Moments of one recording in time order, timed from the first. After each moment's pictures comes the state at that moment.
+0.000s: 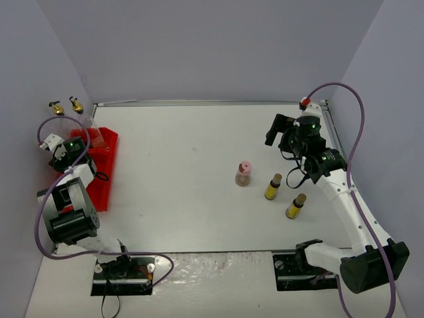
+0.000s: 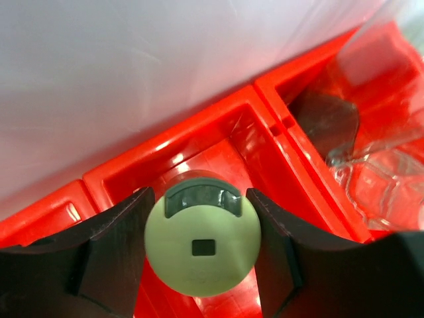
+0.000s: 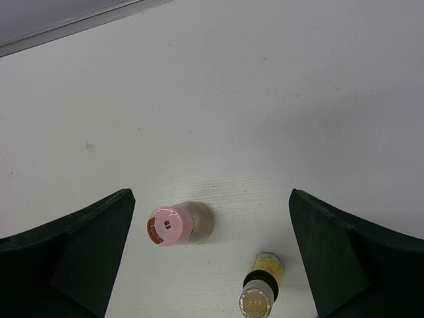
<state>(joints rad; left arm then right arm) 0.40 1.59 0.89 0.13 -0.52 -0.46 0.26 1.15 1.12 -0.48 0.16 0.41</state>
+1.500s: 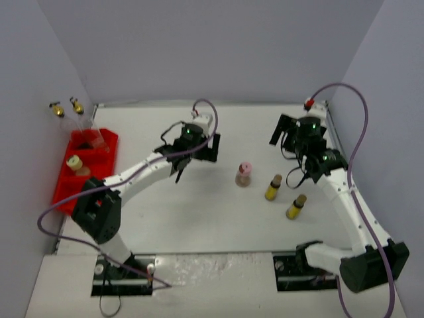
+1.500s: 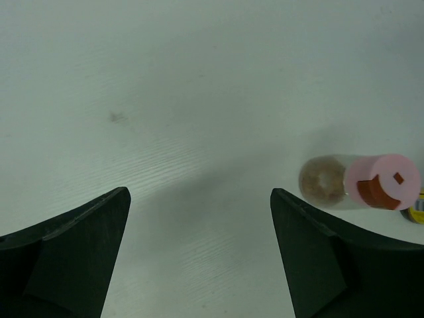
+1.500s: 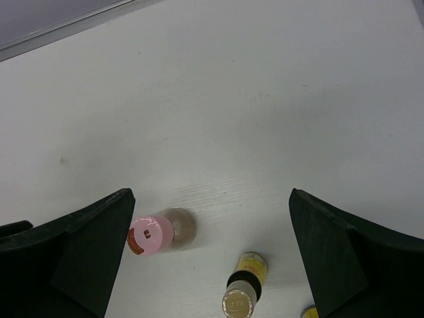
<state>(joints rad) -0.64 1.64 1.27 -0.22 -0.11 -0.28 0.24 1.16 1.13 -0.51 0.25 0.42</state>
